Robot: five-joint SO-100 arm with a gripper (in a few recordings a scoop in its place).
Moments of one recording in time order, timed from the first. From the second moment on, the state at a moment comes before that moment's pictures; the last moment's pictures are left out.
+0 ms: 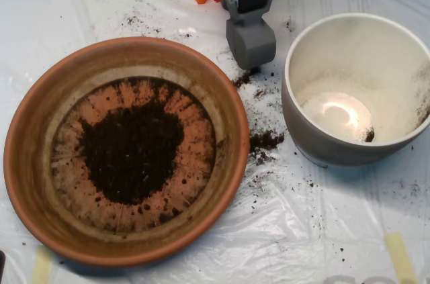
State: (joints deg) arm -11.6 187.7 175.0 62.3 -4.4
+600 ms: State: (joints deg) arm -11.8 187.7 175.0 62.8 -10.9
